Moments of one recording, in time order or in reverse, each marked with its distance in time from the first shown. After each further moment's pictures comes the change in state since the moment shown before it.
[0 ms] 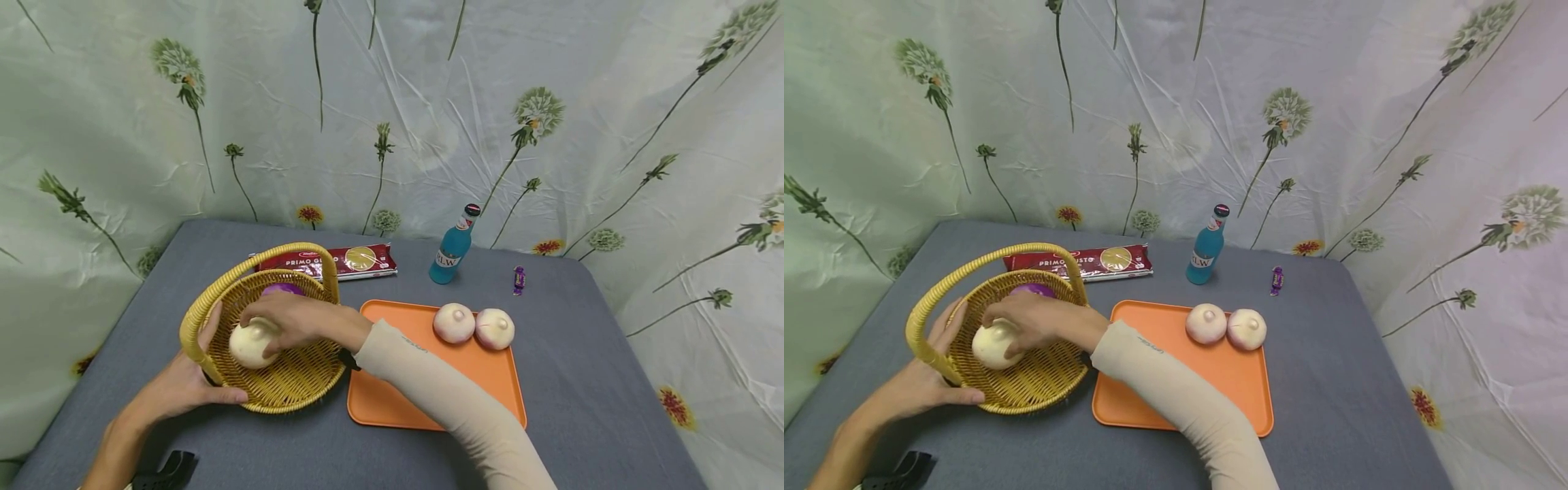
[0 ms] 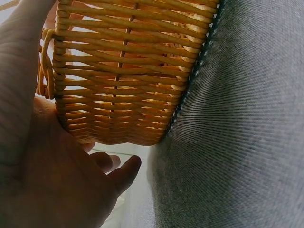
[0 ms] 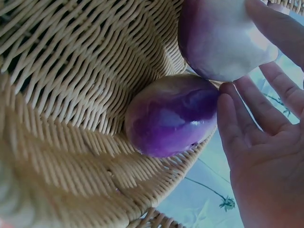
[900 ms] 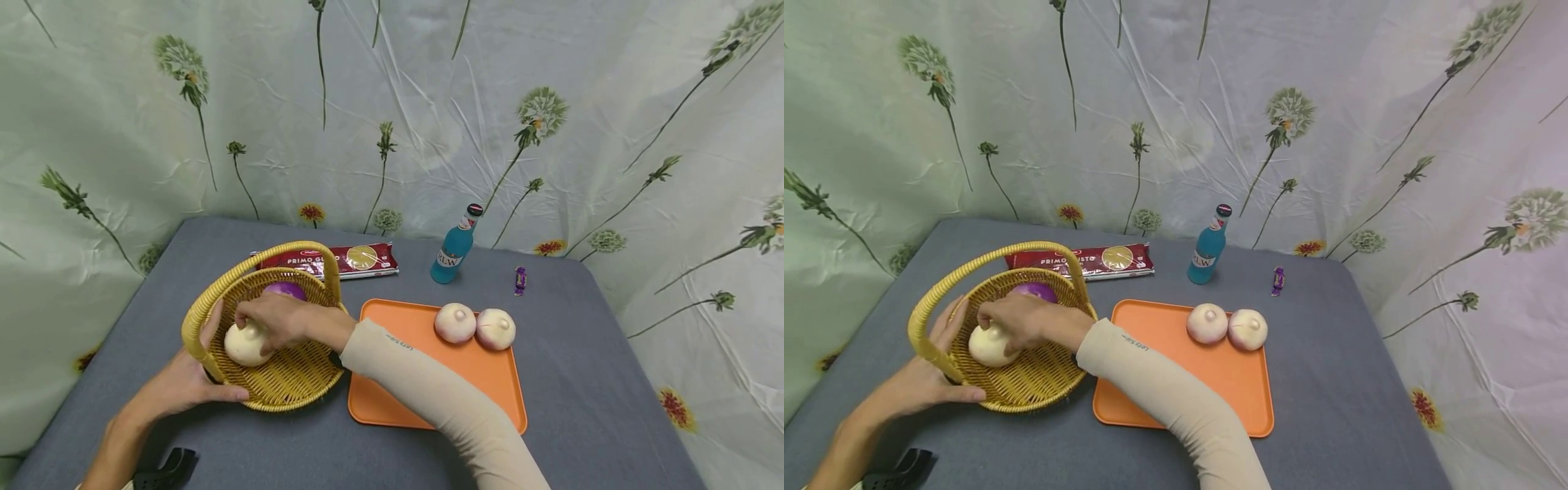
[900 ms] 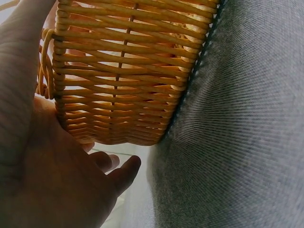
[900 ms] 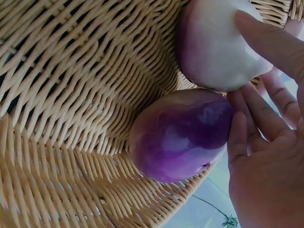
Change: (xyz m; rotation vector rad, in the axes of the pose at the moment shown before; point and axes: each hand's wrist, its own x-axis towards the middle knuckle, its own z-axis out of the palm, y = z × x) left_hand 0.002 -0.001 0.000 -0.056 -0.014 0.008; right_hand 0.026 -0.008 0.009 -0.090 -0.047 0.109
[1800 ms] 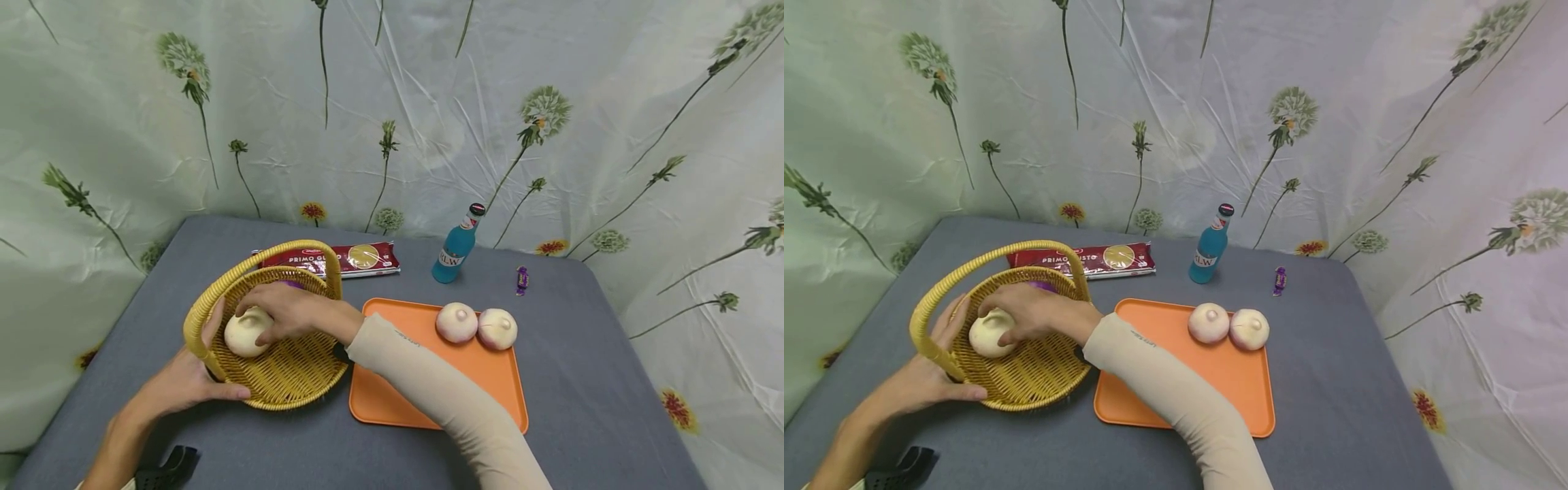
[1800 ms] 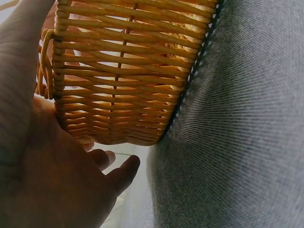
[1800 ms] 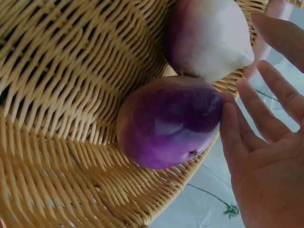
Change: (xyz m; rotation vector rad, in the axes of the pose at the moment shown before) left_hand 0.001 0.000 -0.001 0.024 0.006 0.015; right_hand -0.007 0.010 -0.012 0.042 0.052 -0.095
